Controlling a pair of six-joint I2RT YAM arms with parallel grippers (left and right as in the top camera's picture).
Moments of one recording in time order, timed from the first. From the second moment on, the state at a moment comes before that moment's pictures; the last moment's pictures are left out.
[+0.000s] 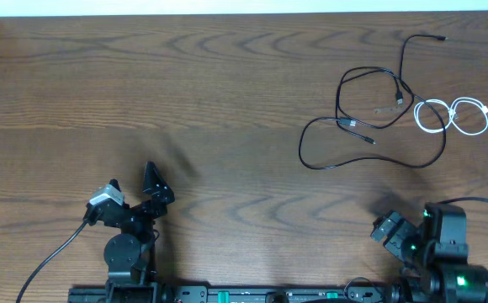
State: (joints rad) left arm -0.02 0.01 0.03 -0.11 -0.21 -0.50; right arm -0.07 0.50 0.44 -1.10 -0.06 0.63
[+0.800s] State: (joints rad) left arm -0.02 0.01 0.03 -0.11 -0.21 -0.50; right arm -0.07 0.01 0.23 -0.65 -0.12 0.68
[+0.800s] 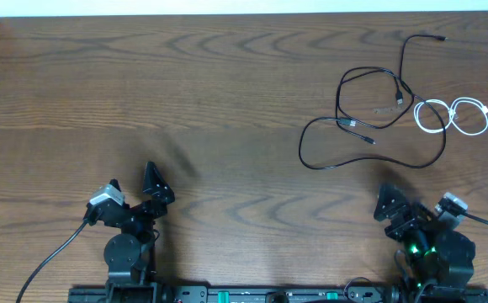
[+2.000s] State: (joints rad) left arm -0.02 0.01 0.03 -0.11 -0.21 -0.50; right arm 0.00 0.01 0.01 -0.06 -0.12 0.69
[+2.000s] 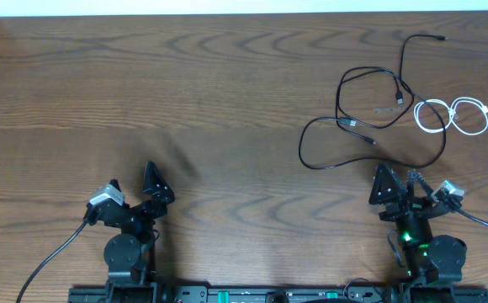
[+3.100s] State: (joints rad) left arm -0.02 0.01 0.03 -0.11 -0.21 -0.50; right arm 0.00 0.01 0.01 0.07 -0.15 0.04
